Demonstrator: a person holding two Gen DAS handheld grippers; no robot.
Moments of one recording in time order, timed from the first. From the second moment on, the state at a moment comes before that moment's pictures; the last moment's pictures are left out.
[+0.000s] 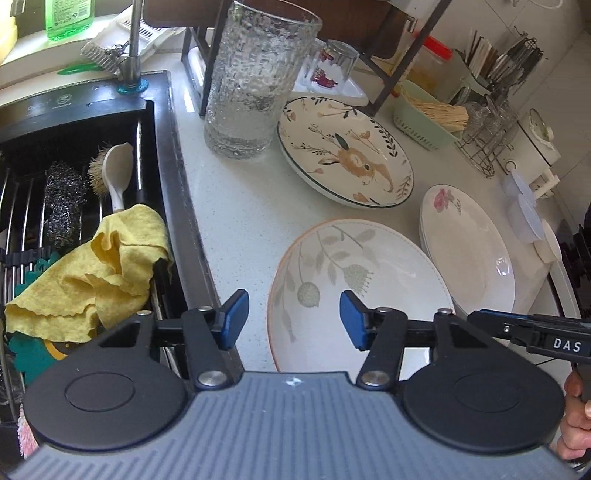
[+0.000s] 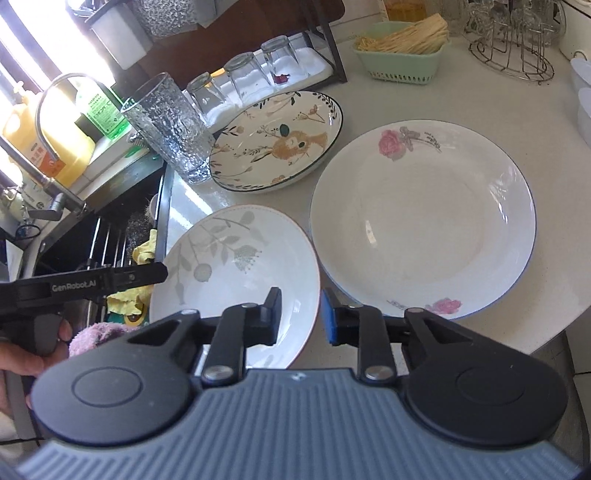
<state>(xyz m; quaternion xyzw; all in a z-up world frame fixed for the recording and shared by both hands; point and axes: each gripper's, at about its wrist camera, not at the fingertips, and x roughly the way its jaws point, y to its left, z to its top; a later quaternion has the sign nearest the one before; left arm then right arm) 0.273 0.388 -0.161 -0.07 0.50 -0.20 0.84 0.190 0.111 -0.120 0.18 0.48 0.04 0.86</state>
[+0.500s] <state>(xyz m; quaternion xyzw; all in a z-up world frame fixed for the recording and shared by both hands) 0.274 0.383 -0.178 -0.06 0.51 -0.20 0.83 0.200 0.112 -0.142 0.20 0.50 0.02 0.84</state>
